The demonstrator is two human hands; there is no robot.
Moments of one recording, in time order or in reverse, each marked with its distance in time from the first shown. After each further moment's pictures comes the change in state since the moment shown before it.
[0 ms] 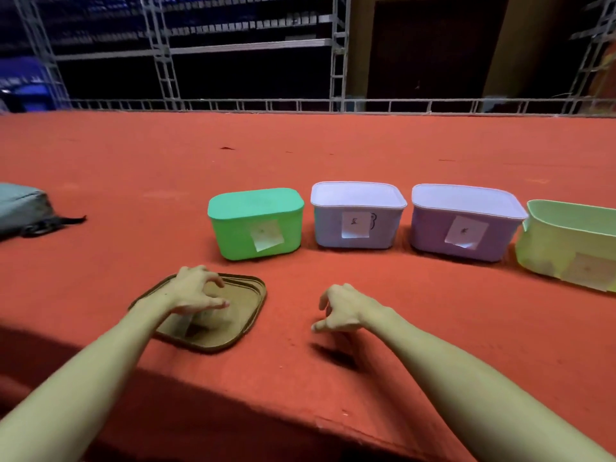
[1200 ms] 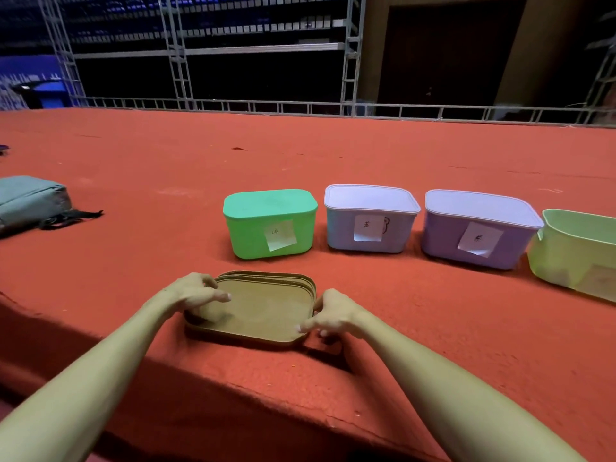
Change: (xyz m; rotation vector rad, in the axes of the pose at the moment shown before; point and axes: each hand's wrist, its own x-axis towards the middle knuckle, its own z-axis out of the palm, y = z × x) left_hand -0.006 -0.019 0.003 -0.437 -0.001 -0.254; right_hand 0.022 -0.016 0.049 0.470 -0.051 0.232
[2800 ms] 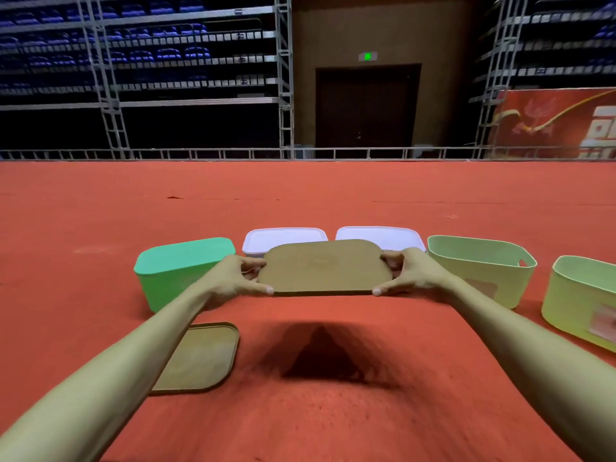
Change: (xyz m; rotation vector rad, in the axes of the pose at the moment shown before) left_hand -0.048 0.231 0.038 -0.400 -0.170 0.646; right_hand -0.170 0.102 -0.255 0.058 0.455 -0.126
